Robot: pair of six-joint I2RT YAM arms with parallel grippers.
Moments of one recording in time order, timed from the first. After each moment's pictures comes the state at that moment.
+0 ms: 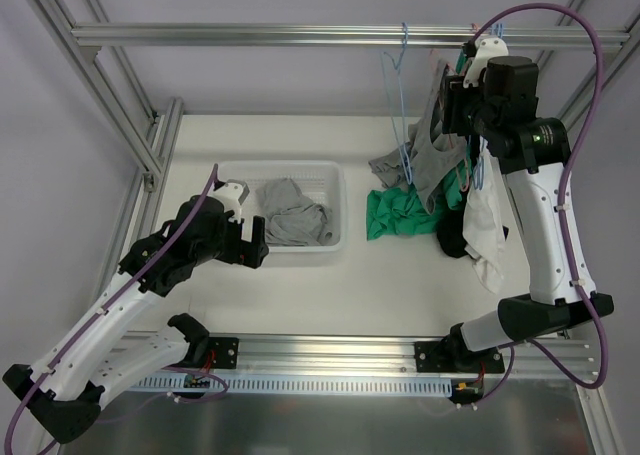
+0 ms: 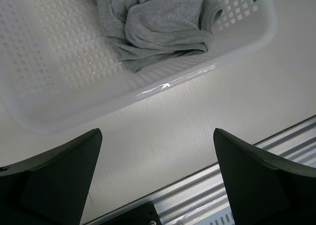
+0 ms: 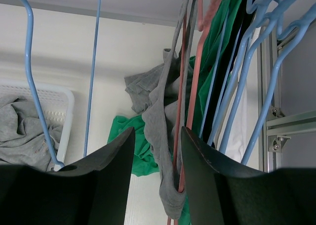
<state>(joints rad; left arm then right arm) -0.61 0.79 0.93 -0.85 -0.06 -0.30 0.25 1.47 1.96 -0.96 0.12 0.00</state>
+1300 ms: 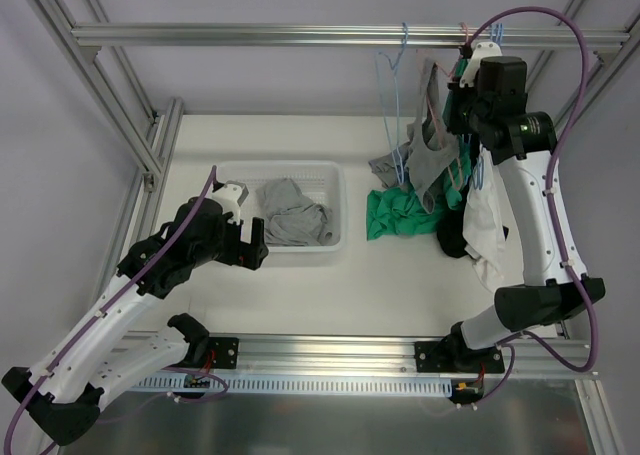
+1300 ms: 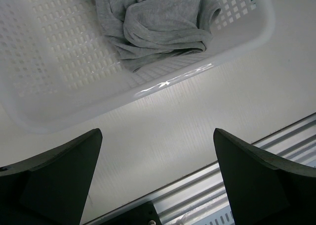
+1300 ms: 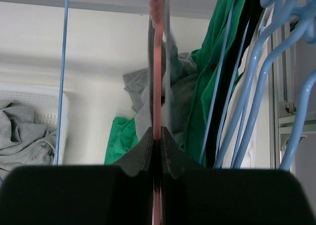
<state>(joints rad) -0.61 0.78 0.92 -0.85 -0.05 -0.30 0.21 1.52 1.92 -0.91 0.09 0.03</state>
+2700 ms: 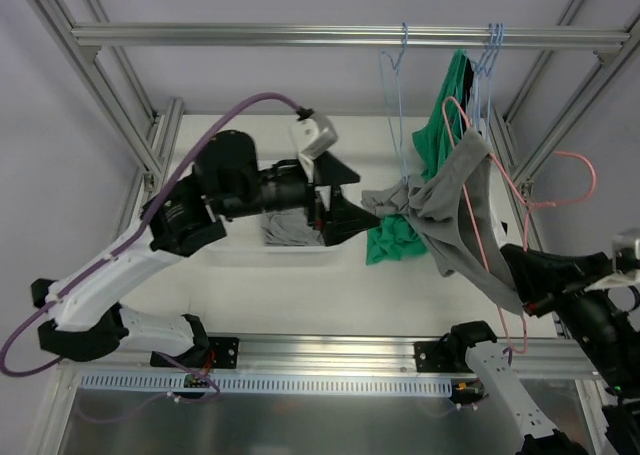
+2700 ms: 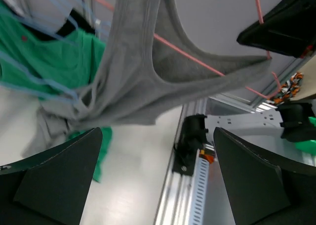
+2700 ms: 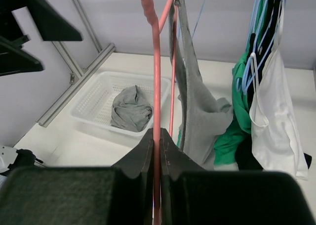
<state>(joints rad) -1.04 1.21 1.64 -0.50 0.27 -0.22 0.21 0.52 1.67 -1.15 -0.22 0.20</state>
